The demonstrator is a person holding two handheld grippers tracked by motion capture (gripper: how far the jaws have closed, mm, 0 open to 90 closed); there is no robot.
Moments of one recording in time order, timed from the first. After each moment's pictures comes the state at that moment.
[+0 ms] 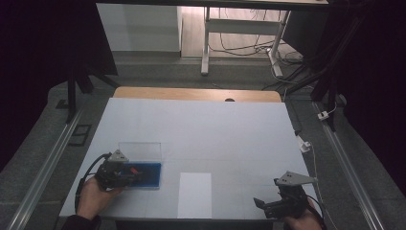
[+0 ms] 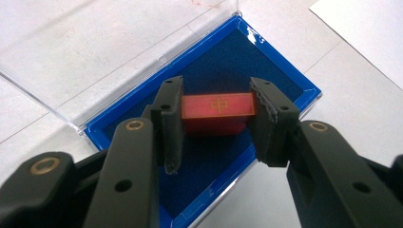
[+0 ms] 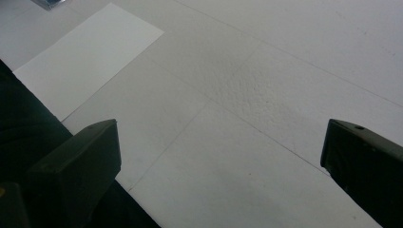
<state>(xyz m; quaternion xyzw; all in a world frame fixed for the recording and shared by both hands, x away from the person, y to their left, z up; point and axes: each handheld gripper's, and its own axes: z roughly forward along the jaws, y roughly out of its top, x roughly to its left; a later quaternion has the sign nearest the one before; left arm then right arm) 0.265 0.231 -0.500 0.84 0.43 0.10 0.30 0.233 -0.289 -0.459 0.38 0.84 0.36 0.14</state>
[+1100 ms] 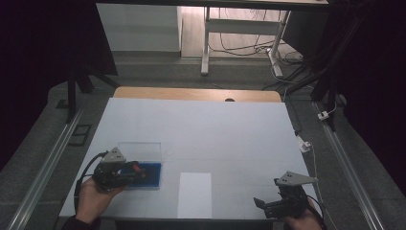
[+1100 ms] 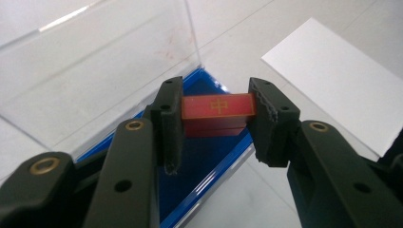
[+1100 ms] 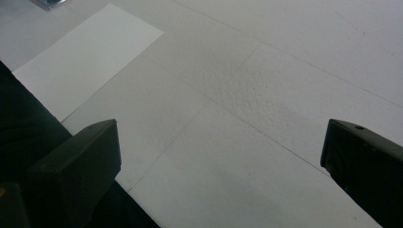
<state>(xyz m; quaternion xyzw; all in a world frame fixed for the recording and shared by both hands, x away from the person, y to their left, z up) 0.249 0.223 -0.471 0.83 0.41 0.12 0.37 0.233 -0.289 -0.459 0.38 0.84 0.36 0.14</state>
